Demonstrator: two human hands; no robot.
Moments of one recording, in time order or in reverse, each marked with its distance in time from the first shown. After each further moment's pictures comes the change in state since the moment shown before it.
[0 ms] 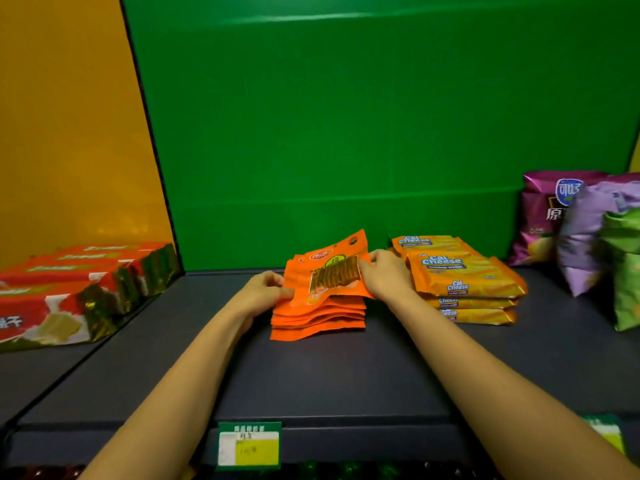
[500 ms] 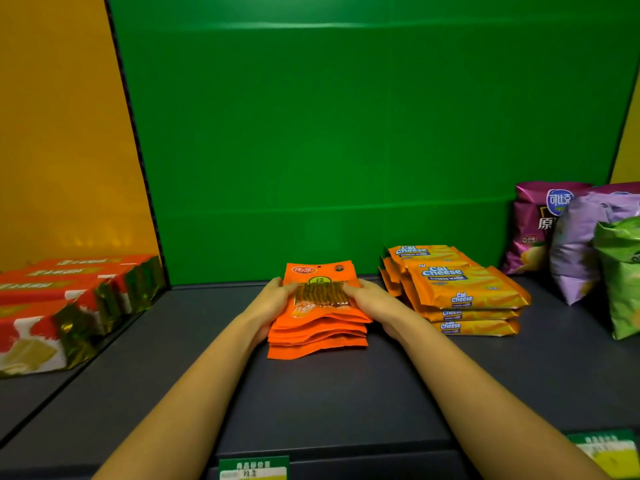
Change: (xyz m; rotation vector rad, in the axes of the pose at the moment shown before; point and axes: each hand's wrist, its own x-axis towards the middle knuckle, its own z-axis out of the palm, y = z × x) left_hand 0.024 0.007 0.017 -0.342 -0.138 -0.075; right_hand 0.003 0.006 0.027 0.335 -0.355 0.181
